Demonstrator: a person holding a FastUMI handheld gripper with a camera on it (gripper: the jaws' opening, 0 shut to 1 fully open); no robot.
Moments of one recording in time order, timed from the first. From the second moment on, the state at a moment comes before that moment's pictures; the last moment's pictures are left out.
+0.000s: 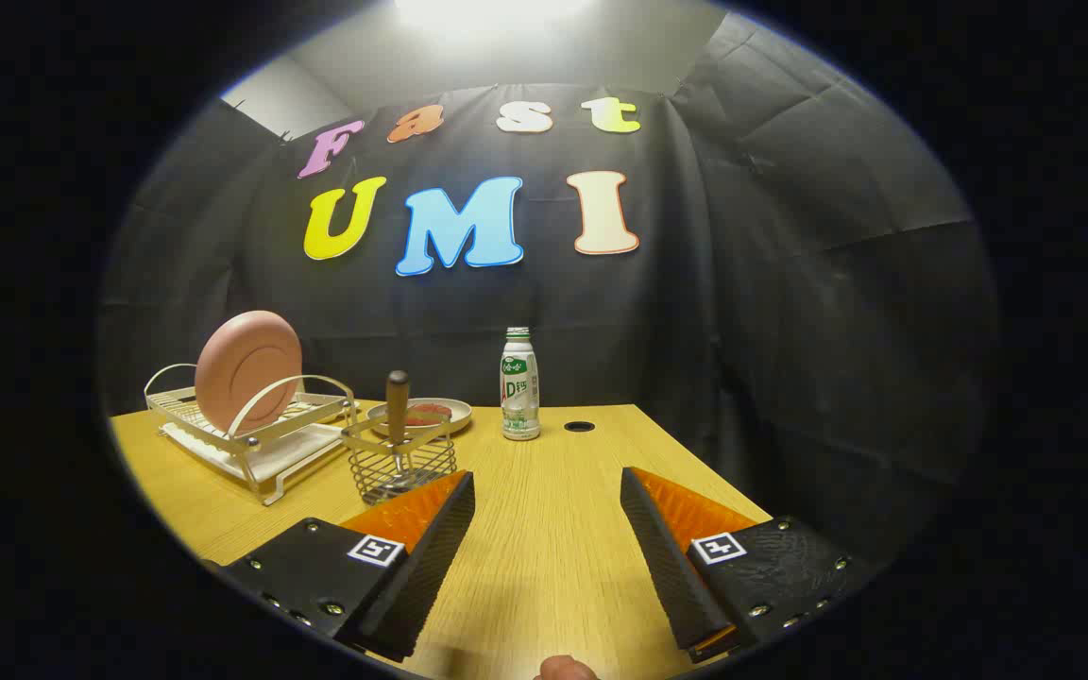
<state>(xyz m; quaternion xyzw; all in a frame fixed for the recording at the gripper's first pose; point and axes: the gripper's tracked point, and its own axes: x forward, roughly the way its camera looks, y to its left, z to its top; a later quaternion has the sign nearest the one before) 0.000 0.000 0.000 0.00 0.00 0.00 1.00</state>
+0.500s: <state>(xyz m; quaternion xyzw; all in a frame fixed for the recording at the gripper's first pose) 0.015 -0.025 0.055 0.03 -0.01 -0.03 1.00</state>
